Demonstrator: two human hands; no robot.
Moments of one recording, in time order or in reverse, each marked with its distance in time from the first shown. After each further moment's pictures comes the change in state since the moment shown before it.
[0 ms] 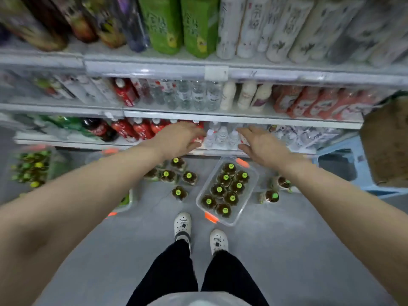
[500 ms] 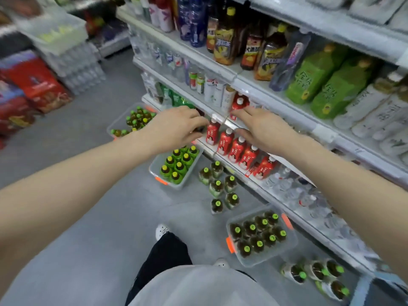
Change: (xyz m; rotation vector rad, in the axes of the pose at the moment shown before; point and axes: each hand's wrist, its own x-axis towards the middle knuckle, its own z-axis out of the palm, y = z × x) left_hand -0.299 0.007 -0.094 0.280 0.450 -0.439; right_hand 0.038 -0.266 -0.104 -0.252 0.204 -0.881
